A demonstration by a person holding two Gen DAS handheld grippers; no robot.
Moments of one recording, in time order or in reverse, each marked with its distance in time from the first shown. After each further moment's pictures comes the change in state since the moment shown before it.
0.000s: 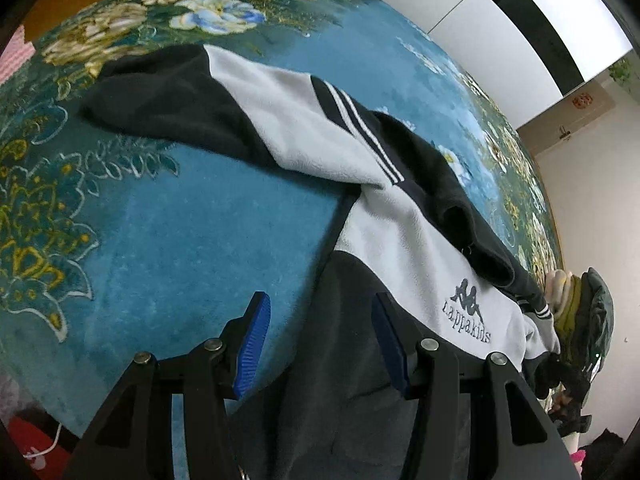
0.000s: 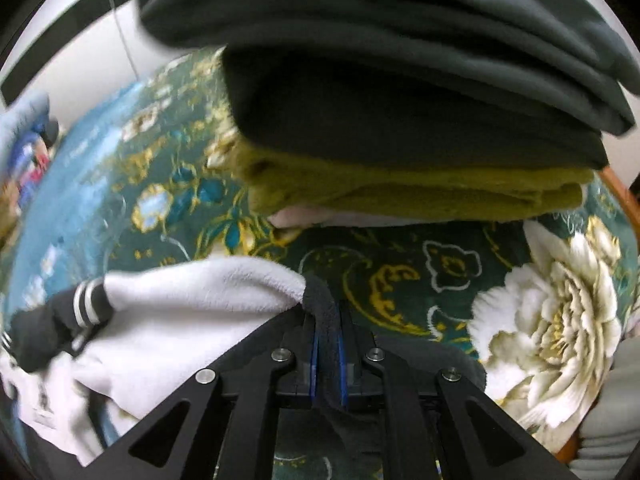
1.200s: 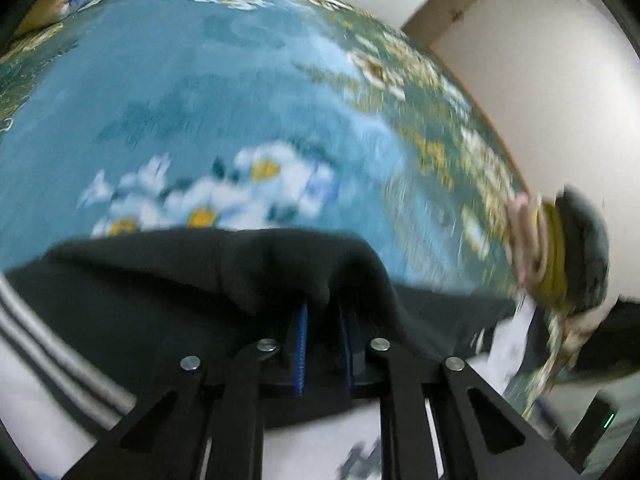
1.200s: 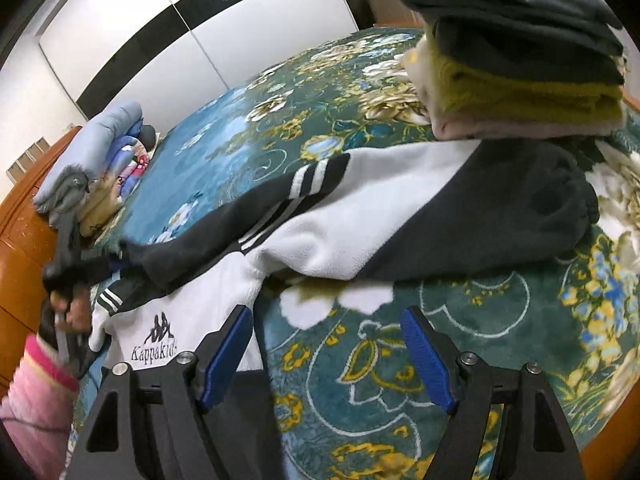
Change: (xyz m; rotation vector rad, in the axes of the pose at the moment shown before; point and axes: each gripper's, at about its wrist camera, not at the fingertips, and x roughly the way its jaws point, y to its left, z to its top) left arm 0.180 -0.237 0.135 0.451 0.182 -0.220; right arm -0.071 0.084 -0.131 0.047 -0.063 0.374
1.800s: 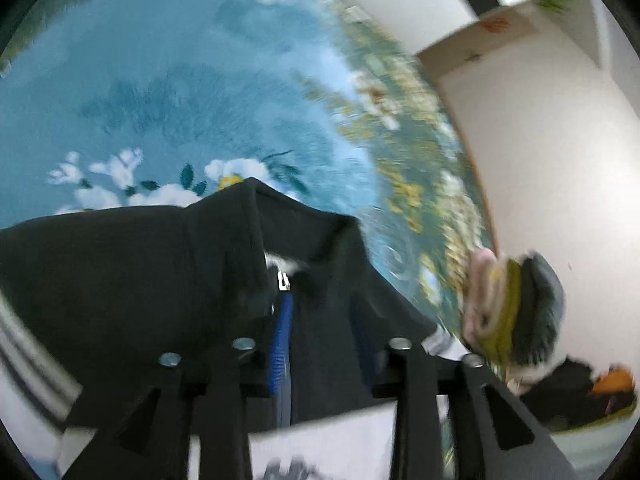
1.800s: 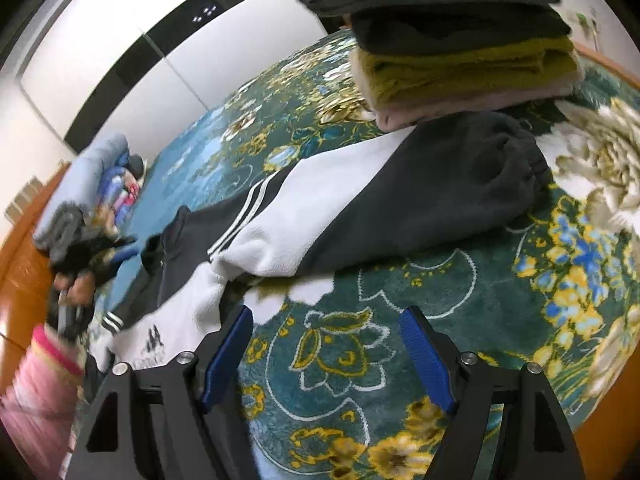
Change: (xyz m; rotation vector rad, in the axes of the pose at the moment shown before) left arm -0.023 -0.005 0.001 -0.160 -0.023 -0.138; right arm -0.018 -0.056 -0.006 0.142 -0.035 0.024
